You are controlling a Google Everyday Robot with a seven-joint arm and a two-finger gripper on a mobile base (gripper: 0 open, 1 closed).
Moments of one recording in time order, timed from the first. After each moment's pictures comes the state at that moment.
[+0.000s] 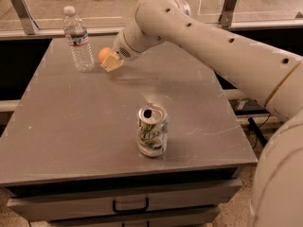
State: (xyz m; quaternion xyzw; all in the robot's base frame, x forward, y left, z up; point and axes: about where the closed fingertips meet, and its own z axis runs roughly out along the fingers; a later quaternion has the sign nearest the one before) arm 0.706 0.118 0.869 -0.54 0.73 0.12 0.39
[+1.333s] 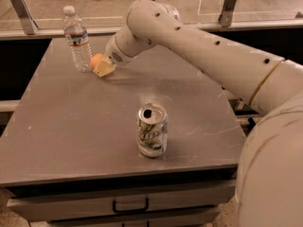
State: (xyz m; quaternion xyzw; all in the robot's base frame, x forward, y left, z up) arm 0.704 0.147 0.850 -0.56 0.73 0.15 0.37
